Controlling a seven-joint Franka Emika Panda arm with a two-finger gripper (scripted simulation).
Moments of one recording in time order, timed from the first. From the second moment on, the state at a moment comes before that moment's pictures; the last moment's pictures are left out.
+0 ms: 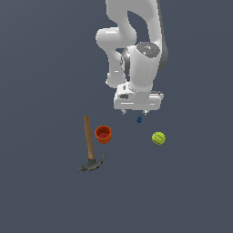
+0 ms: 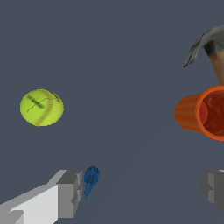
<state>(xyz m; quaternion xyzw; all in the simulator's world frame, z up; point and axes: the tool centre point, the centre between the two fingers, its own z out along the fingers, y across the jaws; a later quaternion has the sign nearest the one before) -0.062 0.086 0.176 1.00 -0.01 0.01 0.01</state>
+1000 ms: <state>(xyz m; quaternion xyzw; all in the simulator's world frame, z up) -0.142 0.144 0.093 1.00 0.00 0.00 0.00</state>
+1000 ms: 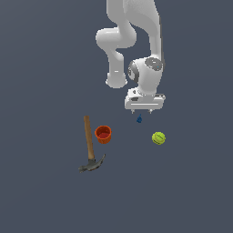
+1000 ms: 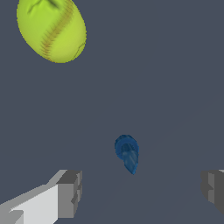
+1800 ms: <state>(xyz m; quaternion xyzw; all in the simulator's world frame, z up) -0.144 0.144 0.054 1.00 0.00 0.00 0.00</state>
